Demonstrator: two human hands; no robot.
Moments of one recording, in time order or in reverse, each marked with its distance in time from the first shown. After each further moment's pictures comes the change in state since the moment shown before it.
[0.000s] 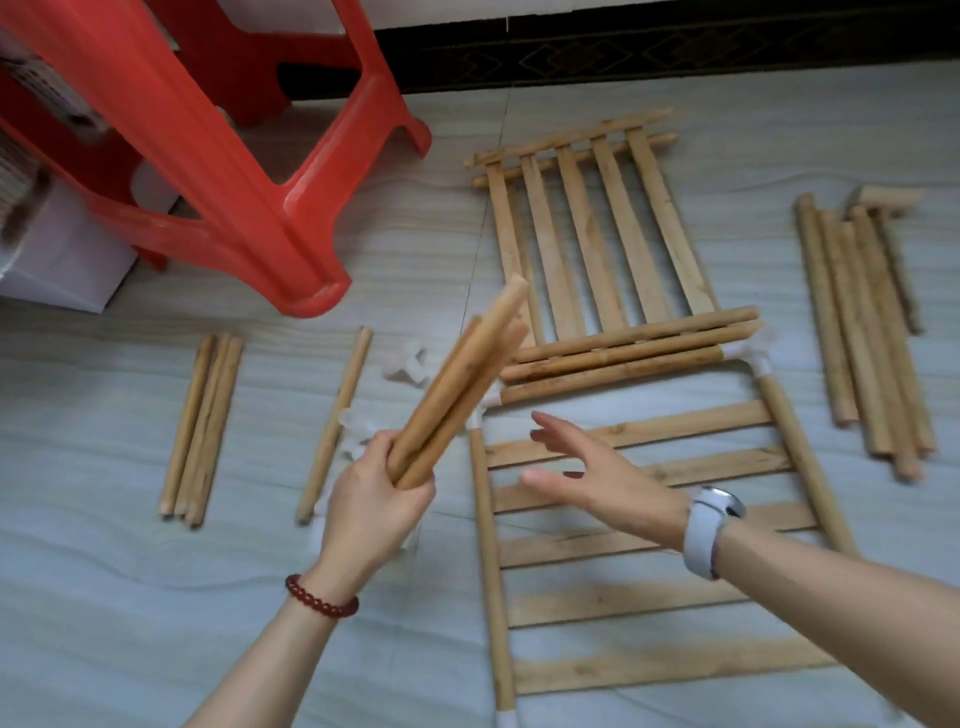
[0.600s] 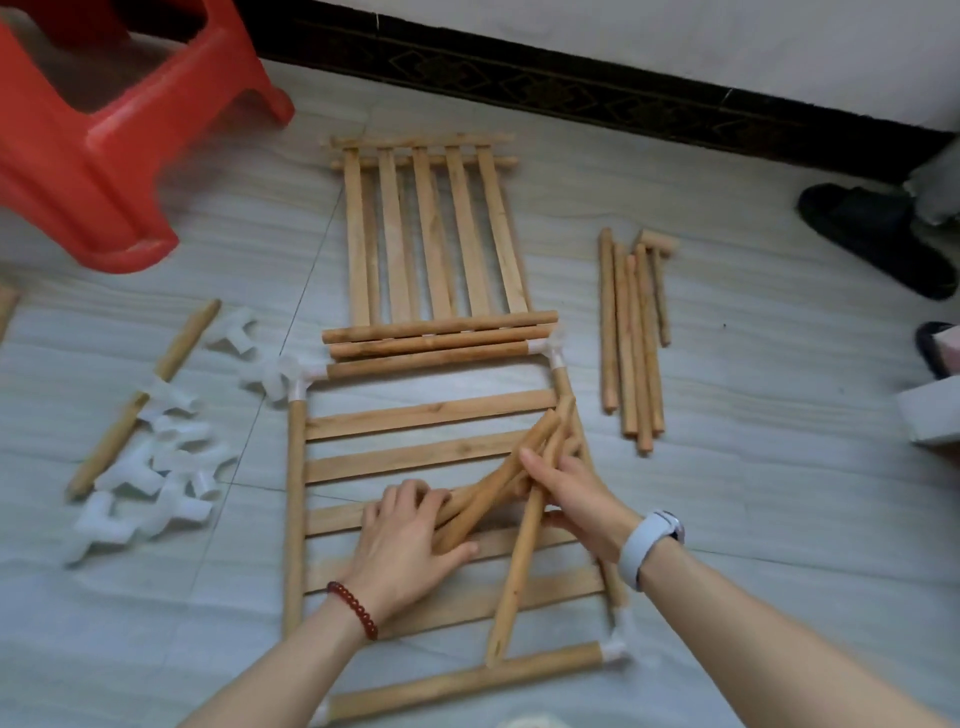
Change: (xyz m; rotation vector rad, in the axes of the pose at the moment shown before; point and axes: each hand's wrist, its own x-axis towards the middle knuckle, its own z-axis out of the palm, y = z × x) left_hand -0.086 0.064 0.167 0.343 -0.437 0.298; right_hand -0.107 0.073 -0.092 0.296 0.295 0.310
